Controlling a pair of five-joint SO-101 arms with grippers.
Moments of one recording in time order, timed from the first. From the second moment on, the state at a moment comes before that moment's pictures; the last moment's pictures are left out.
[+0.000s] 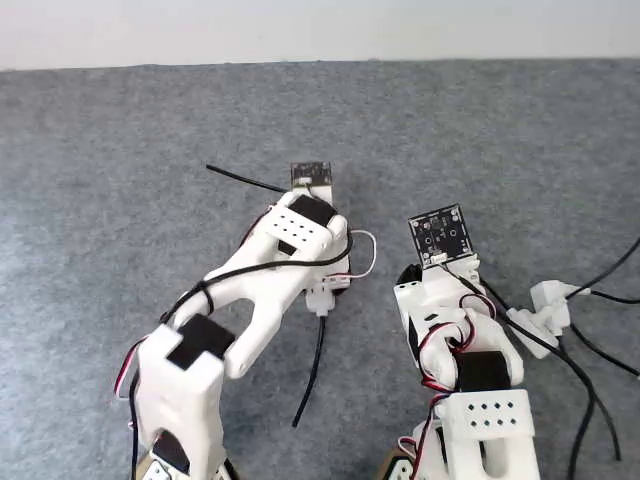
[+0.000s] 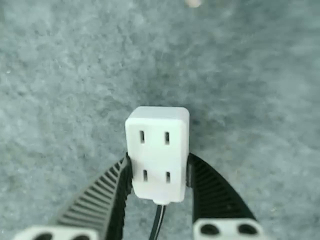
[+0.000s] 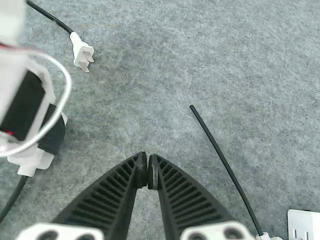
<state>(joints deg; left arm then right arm) 26.2 26.7 0.7 76.6 41.3 -6.3 -67.2 71.8 45.3 12.6</state>
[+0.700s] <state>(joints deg) 24.6 34.9 -13.4 86.0 25.0 -6.3 -67.2 71.8 45.3 12.6</state>
